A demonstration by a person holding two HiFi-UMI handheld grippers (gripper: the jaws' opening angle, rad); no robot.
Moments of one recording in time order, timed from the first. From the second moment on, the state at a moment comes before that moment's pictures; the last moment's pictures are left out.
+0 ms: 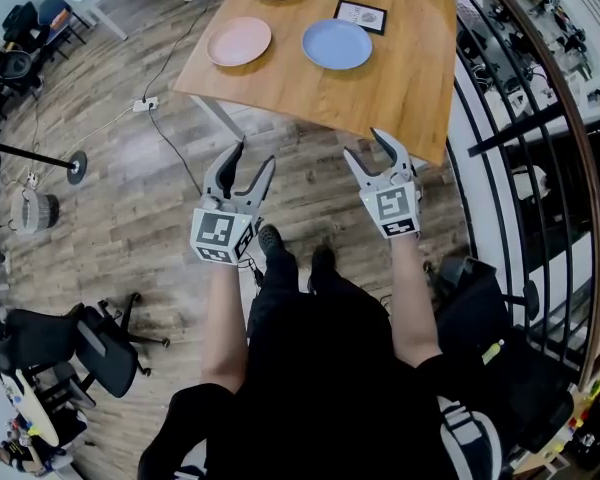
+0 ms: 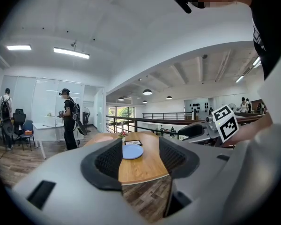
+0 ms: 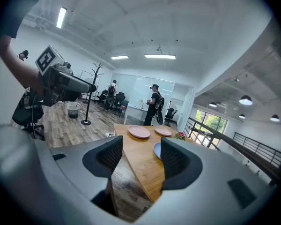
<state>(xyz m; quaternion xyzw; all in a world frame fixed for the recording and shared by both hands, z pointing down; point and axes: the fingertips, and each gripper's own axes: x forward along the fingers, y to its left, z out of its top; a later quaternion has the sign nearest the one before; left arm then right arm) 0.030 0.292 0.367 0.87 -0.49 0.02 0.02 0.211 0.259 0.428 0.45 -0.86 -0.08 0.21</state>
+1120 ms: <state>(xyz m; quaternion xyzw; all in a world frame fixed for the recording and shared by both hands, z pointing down) -0.029 0.225 0.375 0.88 -0.47 0.03 0.04 0.168 0.204 0.441 0.49 -0.84 -0.05 0.24</state>
